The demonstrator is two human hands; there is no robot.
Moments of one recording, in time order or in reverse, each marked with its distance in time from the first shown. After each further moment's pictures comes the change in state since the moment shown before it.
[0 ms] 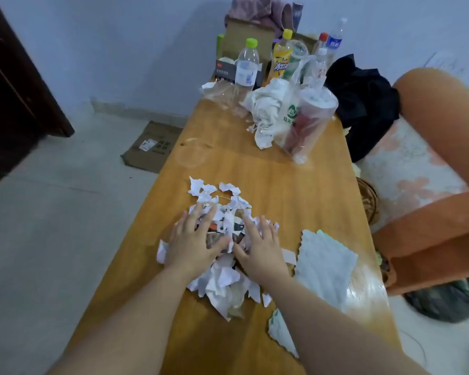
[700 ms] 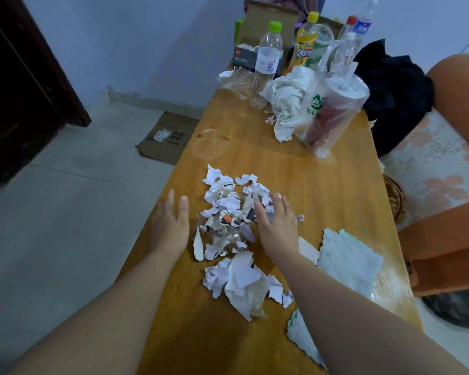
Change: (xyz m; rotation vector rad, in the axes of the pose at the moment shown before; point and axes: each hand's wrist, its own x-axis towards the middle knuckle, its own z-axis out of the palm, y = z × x) left_hand 0.017 -0.044 -0.028 -0.392 0.236 -0.386; right_hand 0.038 -0.019 -0.003 0.247 0.247 0.071
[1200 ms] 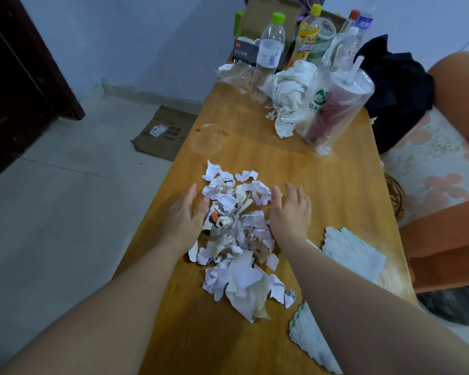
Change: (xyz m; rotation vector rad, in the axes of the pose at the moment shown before) left_hand 0.009 -0.001 0.013 -0.100 -0.195 0.223; right_hand 0.026 0.000 -0.002 -0.013 0.166 0.115
